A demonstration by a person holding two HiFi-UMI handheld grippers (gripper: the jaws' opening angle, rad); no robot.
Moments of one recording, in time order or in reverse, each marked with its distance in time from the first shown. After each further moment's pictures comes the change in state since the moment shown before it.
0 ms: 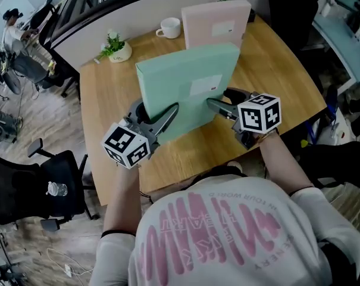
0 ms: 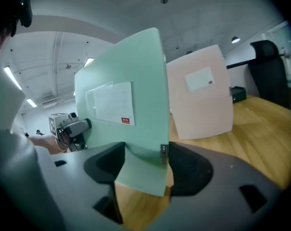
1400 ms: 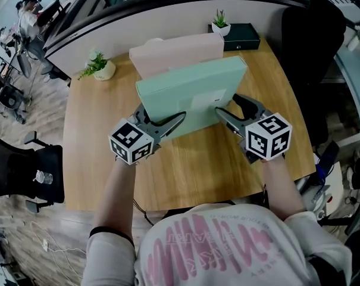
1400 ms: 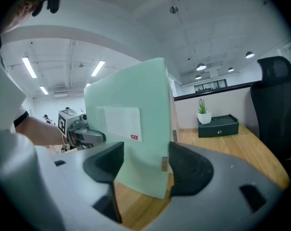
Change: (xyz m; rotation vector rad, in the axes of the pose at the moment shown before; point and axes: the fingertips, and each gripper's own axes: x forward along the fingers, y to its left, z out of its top) left arm 0.250 0.014 -0.012 0.042 0.147 0.082; right arm -0.062 -0.218 0.099 -0.189 -0.077 0.066
